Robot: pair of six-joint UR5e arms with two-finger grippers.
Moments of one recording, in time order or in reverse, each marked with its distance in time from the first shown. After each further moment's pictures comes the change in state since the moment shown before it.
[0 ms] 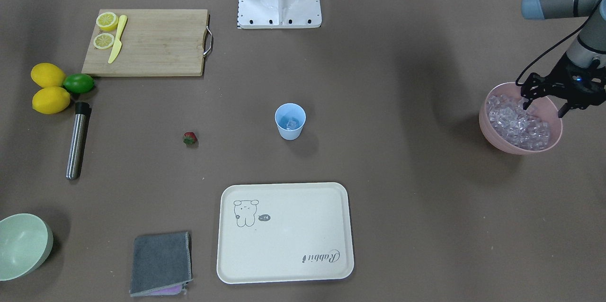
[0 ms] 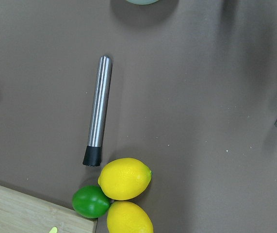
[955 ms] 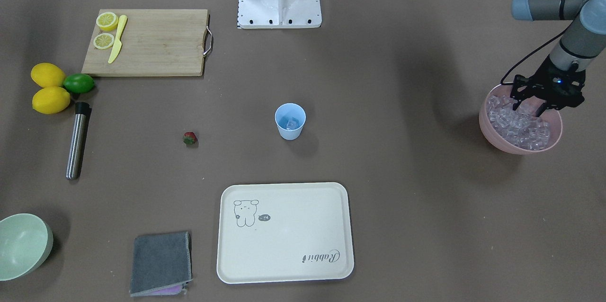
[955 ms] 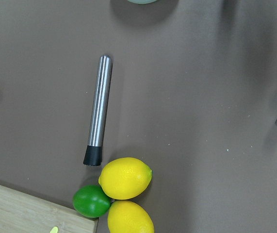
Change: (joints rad) left arm 0.044 0.000 0.008 -0.001 0.001 0.003; right arm 0.000 0.000 0.000 -0.004 0.003 0.000
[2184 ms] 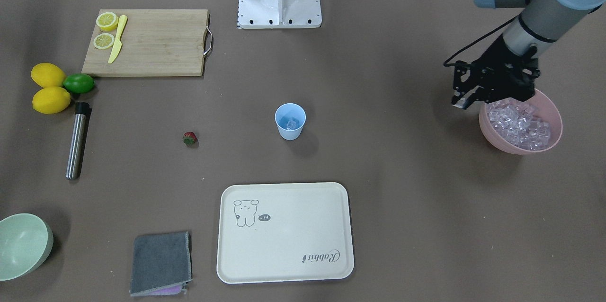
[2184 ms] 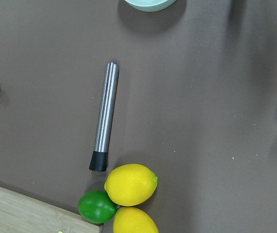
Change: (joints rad) left arm 0.057 -0.367 -0.188 0.327 -0.209 -0.245; right arm -0.012 0.031 0.006 0.002 0.004 0.026
